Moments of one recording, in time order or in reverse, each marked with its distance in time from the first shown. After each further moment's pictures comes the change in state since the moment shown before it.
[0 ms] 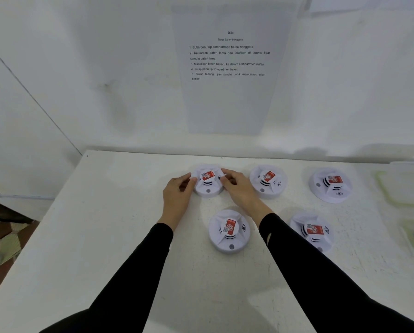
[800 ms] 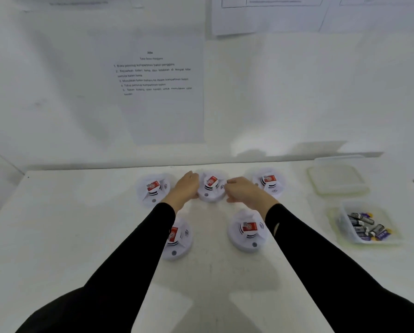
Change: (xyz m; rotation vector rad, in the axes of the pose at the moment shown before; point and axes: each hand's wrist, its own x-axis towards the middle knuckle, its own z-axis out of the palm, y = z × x) left_hand -0.002 0.105 0.125 0.171 -0.515 -0.240; right_hand -0.027 0.010 -0.149 -0.052 -0.041 0.398
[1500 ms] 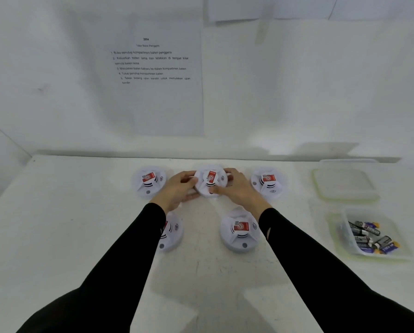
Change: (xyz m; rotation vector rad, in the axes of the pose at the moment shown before) left_hand -0.012 -0.019 0.013 -0.596 -0.007 0.017; right_hand 0.035 0.035 -0.002 -0.065 0.014 -0.290
